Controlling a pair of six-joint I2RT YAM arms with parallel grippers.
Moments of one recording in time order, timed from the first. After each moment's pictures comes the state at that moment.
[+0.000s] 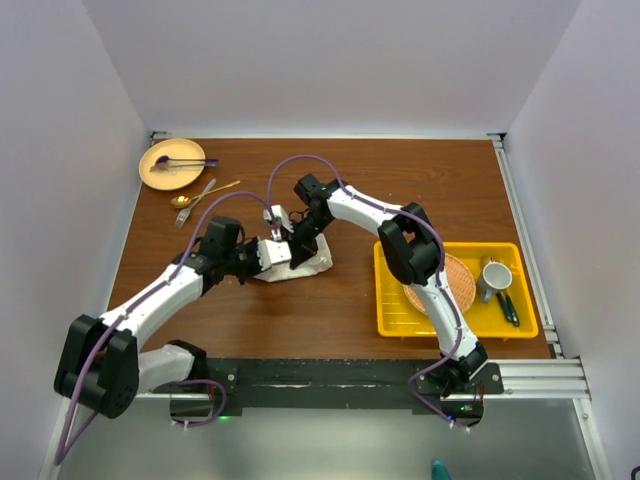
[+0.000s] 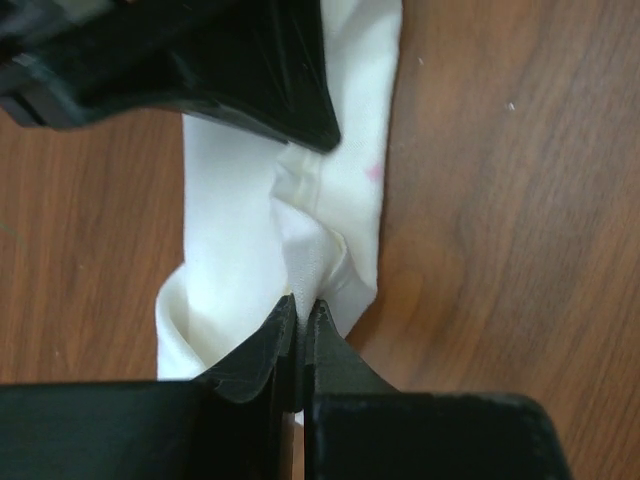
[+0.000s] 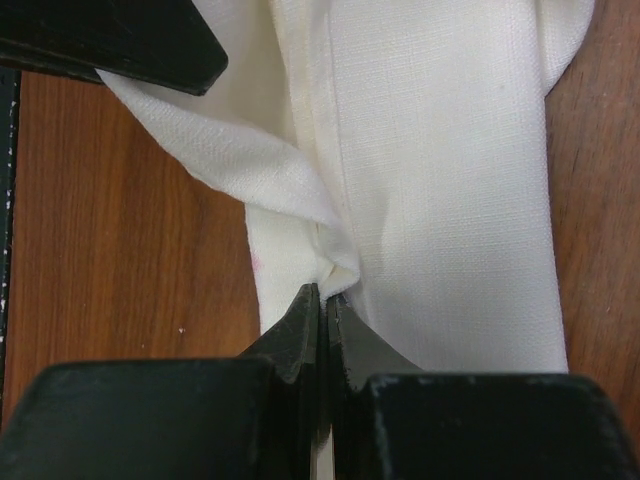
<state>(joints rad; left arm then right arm) -0.38 1.16 0.61 -0.31 0.41 0.83 0.69 2.40 1.94 -0.90 -0.86 -0.76</state>
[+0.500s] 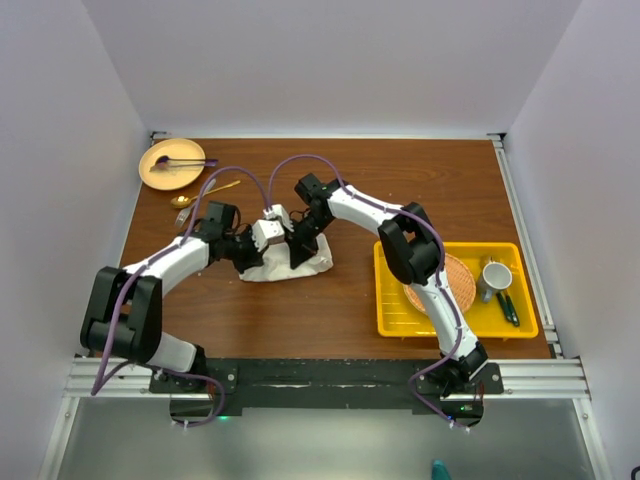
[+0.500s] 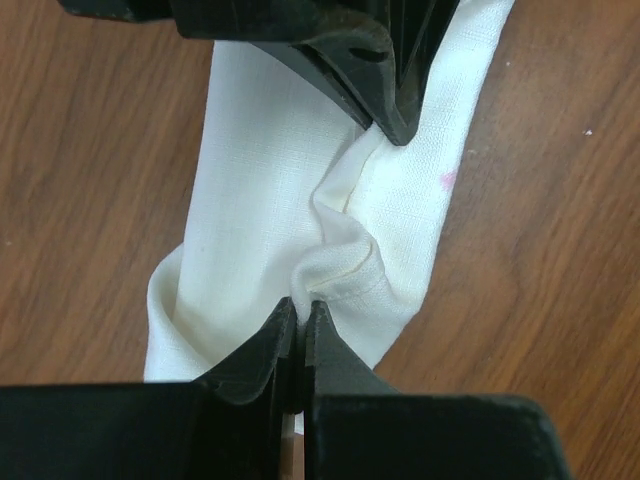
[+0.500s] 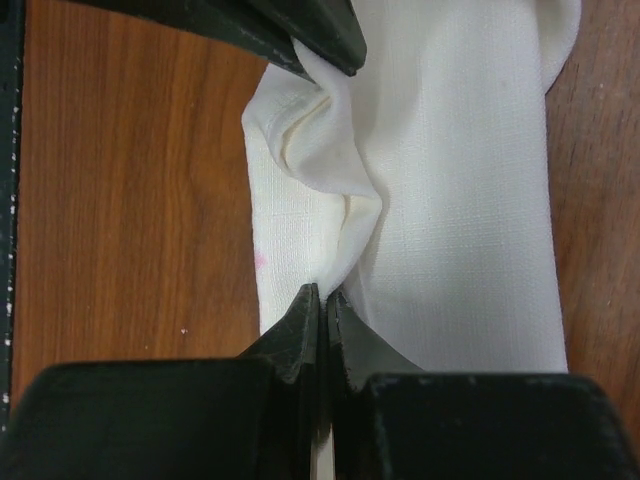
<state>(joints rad) -0.23 1.45 0.75 -0.33 0.51 0.73 0.69 2.40 1.94 -0.90 -0.86 -0.75</state>
